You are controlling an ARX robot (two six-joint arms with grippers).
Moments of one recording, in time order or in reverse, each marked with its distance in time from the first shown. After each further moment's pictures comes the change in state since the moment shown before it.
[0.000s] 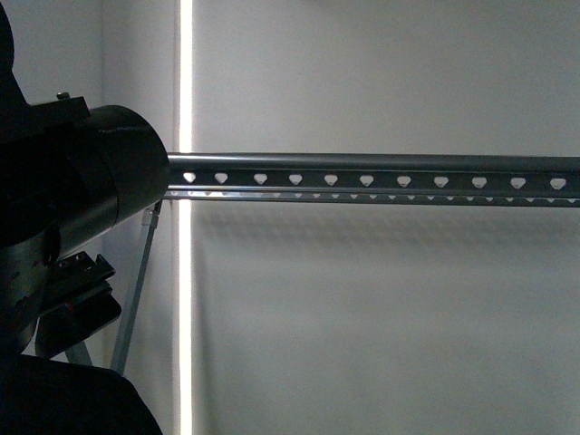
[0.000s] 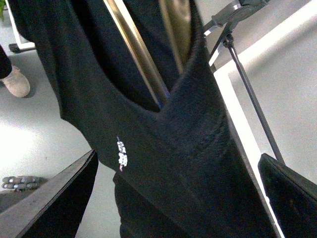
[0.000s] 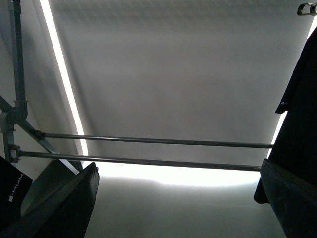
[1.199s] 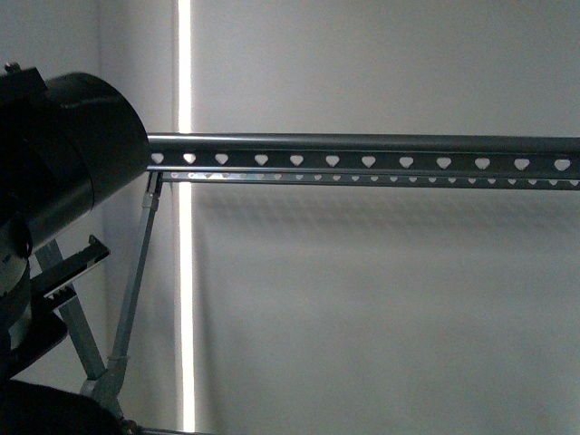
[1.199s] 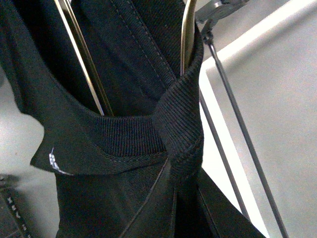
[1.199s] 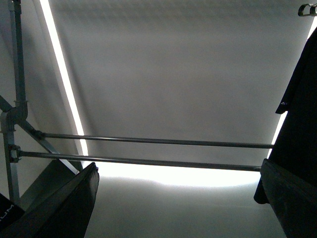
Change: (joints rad) left arm -0.006 -0.077 -0.121 0.190 0.032 0.035; right arm 0.000 0.000 0.000 0.000 0.000 0.000
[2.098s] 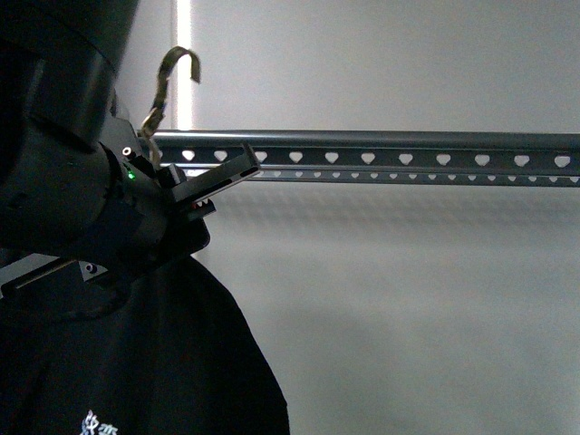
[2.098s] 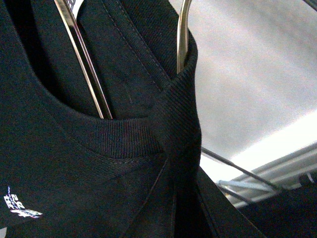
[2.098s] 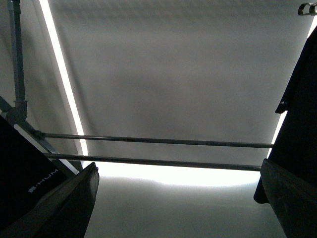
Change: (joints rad) left arm -0.069 -0.072 -0.149 0.785 0.359 0.806; right arm 0.000 0.000 0.000 0.000 0.000 0.000
